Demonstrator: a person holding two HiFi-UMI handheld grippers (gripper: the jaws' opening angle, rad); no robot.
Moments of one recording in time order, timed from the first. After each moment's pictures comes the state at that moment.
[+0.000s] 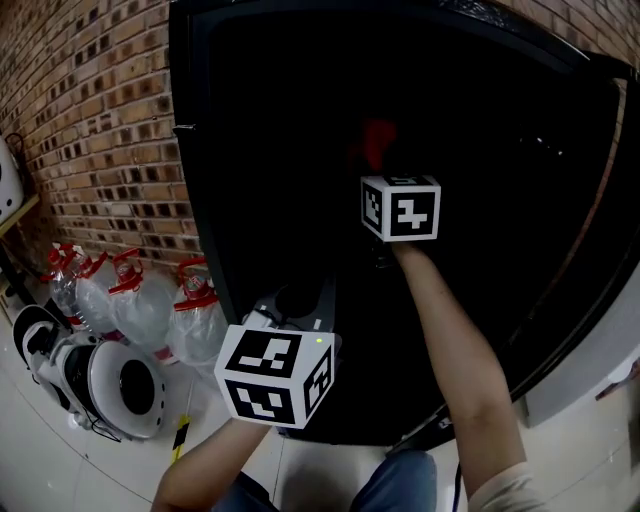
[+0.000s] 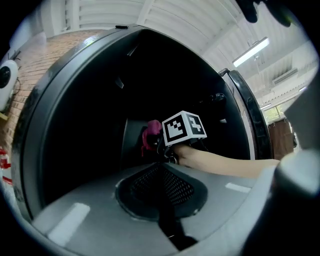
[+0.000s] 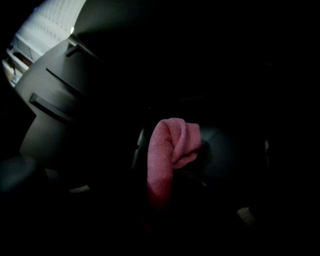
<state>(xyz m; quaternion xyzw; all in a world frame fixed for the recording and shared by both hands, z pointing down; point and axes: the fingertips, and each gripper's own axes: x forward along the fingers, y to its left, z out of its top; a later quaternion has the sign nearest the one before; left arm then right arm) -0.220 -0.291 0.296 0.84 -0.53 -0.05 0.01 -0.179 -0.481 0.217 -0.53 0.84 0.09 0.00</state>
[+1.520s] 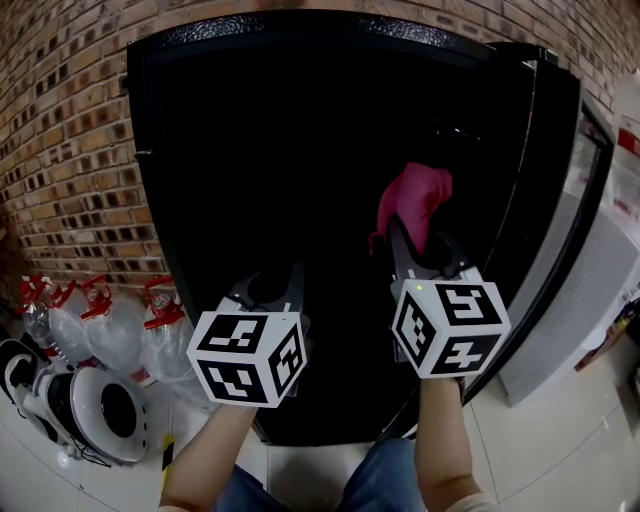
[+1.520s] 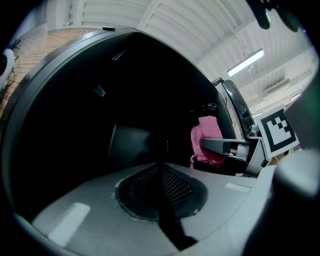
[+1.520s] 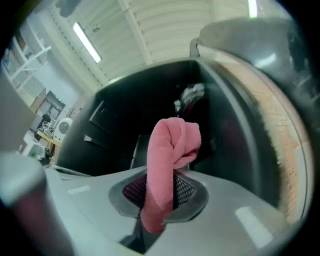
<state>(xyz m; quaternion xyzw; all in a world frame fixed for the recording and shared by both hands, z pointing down) -0.192 -0.283 0.269 0.87 -0.49 -0.08 0.00 -0.066 -0.279 0.214 -0.62 0.77 0.12 0.06</state>
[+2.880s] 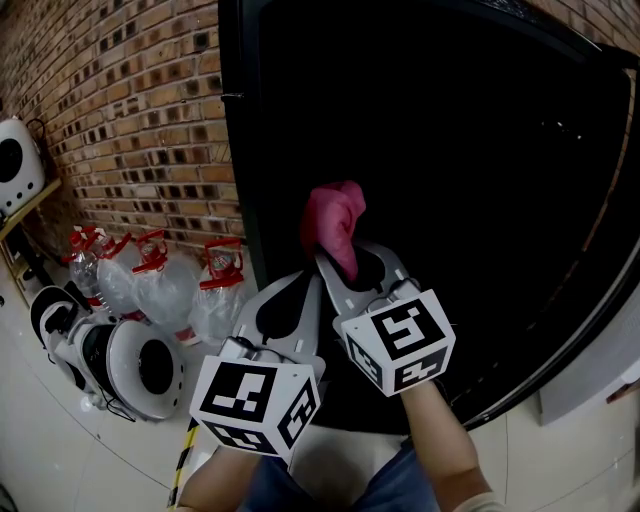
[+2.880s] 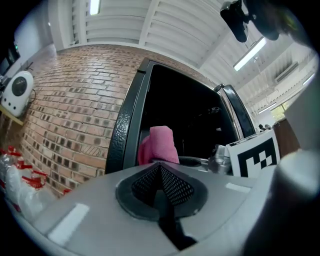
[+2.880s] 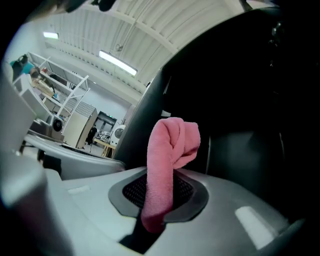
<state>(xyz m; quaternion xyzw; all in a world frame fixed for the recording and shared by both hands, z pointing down) -0.271 -0.227 0.291 0.82 -0.57 -0.09 -0.01 -0.273 -0.276 0.289 -0.36 0.92 0.14 0.02</state>
